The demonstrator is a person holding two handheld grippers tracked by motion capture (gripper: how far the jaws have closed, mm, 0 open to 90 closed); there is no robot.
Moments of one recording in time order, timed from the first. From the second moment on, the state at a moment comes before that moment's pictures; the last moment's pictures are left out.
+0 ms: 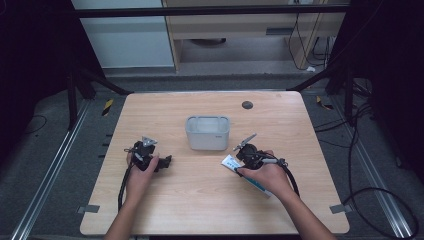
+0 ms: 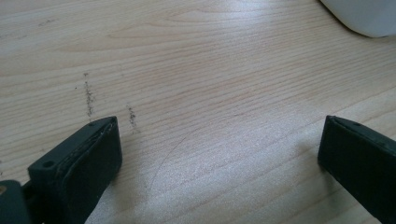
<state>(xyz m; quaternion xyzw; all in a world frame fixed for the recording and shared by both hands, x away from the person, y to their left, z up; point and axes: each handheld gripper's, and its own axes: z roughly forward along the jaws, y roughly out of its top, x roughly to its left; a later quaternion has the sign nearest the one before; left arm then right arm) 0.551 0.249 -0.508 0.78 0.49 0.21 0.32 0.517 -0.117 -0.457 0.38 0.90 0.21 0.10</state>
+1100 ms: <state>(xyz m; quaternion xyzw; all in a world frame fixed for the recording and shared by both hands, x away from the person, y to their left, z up) 0.552 0.249 -0.508 0.78 0.49 0.21 0.32 0.529 -0.106 -0.472 0.38 0.90 0.18 0.08</state>
